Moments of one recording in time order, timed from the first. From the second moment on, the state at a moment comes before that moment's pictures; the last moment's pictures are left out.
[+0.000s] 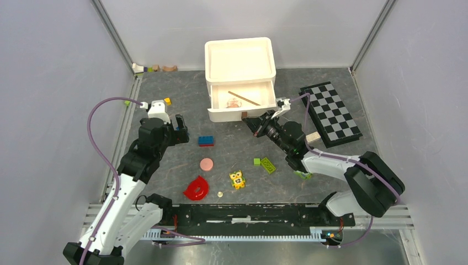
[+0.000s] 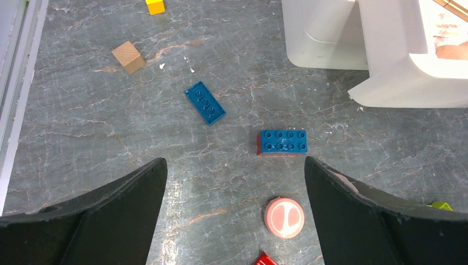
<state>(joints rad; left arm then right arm) -0.33 0.74 0.81 -0.54 -0.29 -0.27 0.69 1.42 0.57 0.90 -0.04 0.67</state>
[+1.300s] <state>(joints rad) -0.33 0.89 0.83 -0.71 -0.23 -0.42 0.74 0.91 0.35 0.37 0.12 0.43</state>
